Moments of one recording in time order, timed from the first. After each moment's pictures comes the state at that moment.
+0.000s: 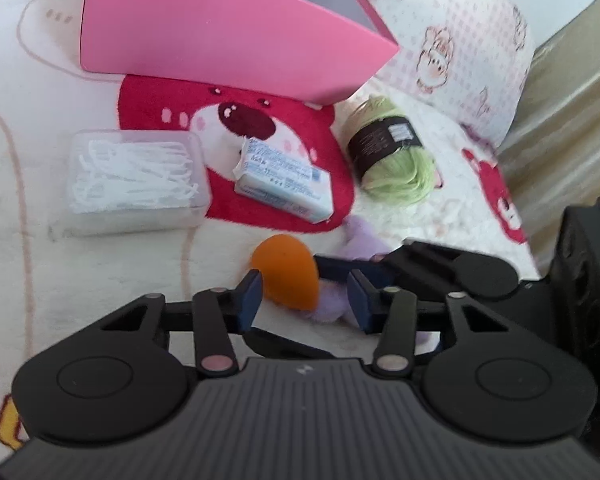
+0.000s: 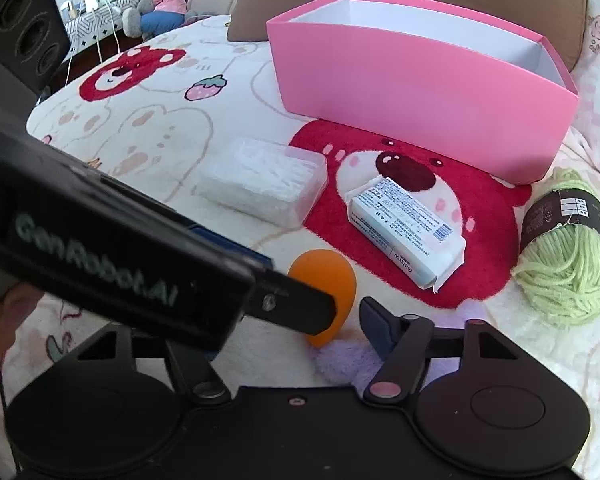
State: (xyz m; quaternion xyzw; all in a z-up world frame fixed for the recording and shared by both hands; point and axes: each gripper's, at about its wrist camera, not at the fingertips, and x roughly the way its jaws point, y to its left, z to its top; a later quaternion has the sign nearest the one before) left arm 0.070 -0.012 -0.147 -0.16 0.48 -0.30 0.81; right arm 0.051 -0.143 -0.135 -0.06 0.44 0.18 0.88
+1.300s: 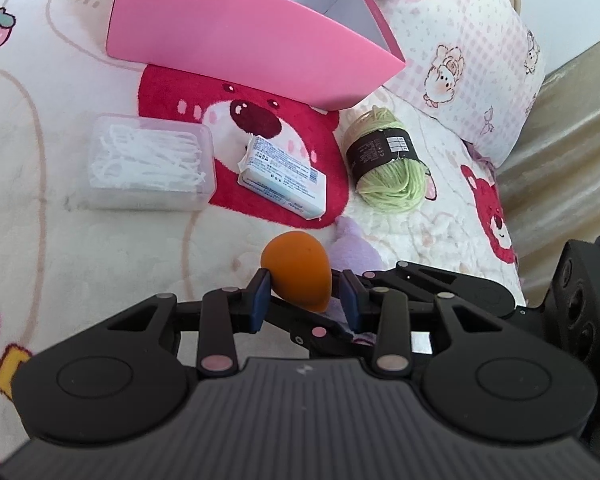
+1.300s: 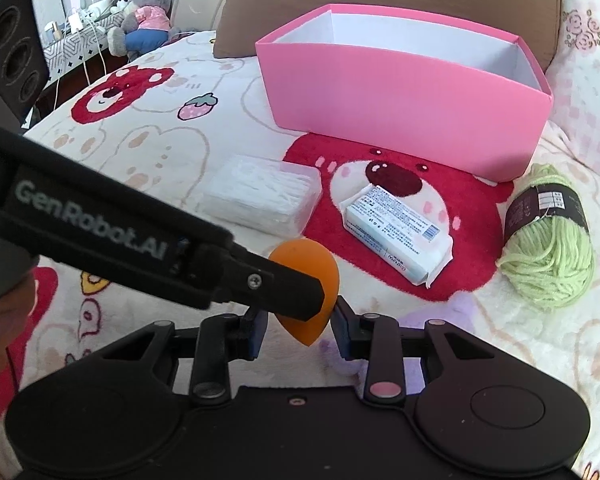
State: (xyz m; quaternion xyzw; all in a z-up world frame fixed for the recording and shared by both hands) left arm 0.058 -0.004 -0.129 -0.20 0.50 -0.27 0.80; right arm 0.038 -0.145 -0.118 -0.02 0.43 0.16 0.89
